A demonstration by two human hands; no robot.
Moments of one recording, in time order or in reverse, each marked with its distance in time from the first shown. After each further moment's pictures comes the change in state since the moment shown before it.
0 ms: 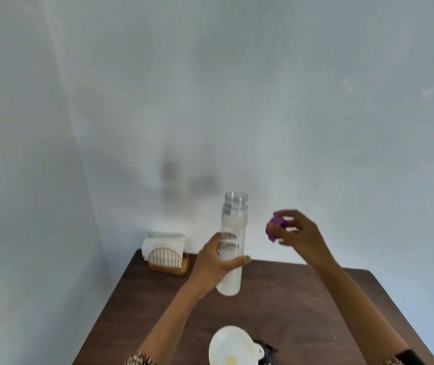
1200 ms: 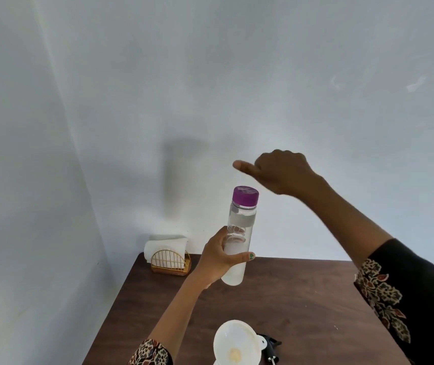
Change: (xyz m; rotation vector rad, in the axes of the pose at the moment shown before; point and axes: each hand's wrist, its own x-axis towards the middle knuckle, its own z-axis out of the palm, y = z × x) left_hand 0.003 0.021 0.005 0.078 -0.086 0.053; right_hand 0.033 -0.144 0.014 -1.287 -0.118 -0.343
